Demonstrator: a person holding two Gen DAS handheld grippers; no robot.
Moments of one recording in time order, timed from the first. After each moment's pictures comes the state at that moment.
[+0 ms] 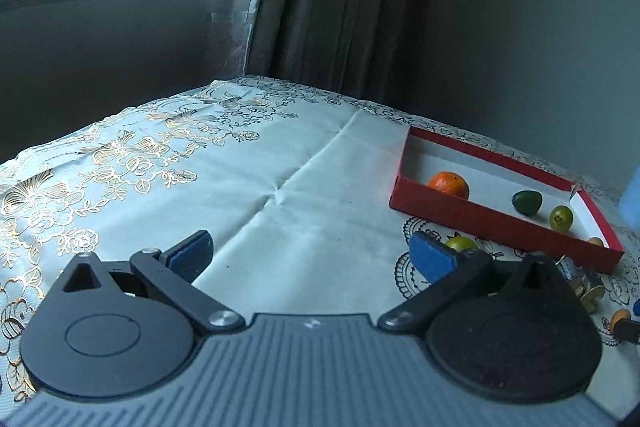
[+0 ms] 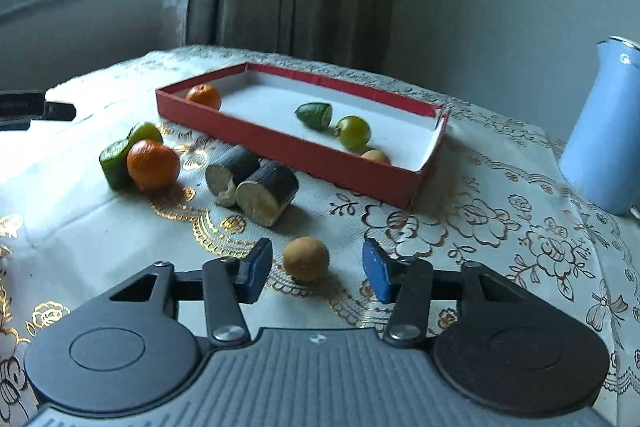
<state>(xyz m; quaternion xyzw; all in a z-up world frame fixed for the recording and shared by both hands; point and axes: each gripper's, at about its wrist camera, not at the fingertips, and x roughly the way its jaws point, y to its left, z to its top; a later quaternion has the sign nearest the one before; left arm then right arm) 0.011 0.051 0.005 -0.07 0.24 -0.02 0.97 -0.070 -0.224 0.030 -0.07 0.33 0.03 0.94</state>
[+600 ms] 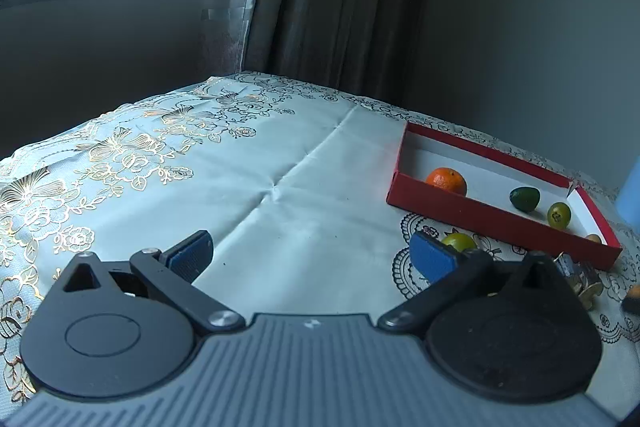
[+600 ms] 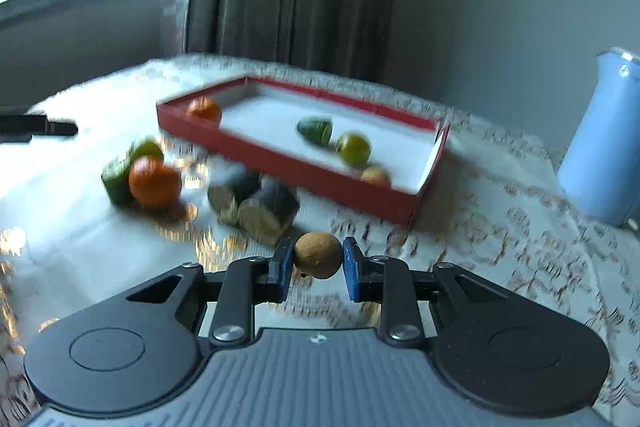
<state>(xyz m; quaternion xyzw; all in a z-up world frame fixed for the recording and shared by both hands) 0.012 0.052 0.005 -0.08 0.25 -0.03 0.97 -0.067 -0.223 0.046 -0.06 0.31 0.02 0.95</state>
